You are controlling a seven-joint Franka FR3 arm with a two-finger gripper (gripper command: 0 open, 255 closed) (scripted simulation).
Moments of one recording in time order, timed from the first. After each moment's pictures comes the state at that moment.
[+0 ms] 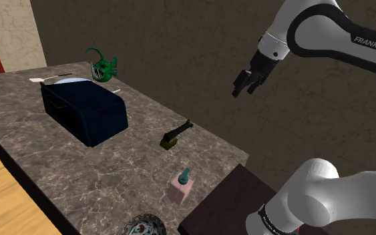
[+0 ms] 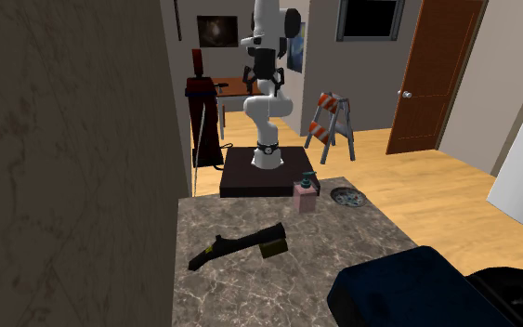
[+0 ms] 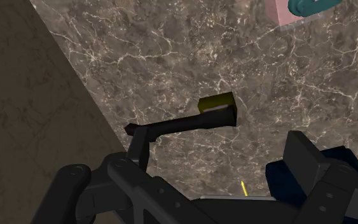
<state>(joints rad) -0.02 -0.77 -0.05 -2.31 -0.07 1.70 0.12</state>
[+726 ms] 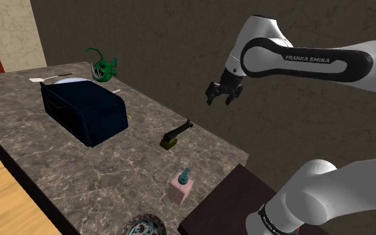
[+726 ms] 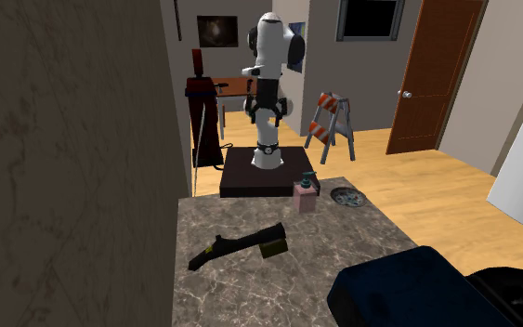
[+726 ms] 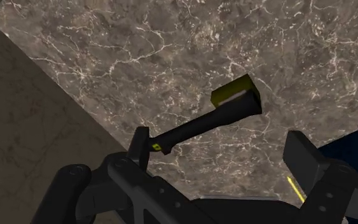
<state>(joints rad) -0.08 -0.53 0.02 -2.37 -0.05 1.97 0.38</state>
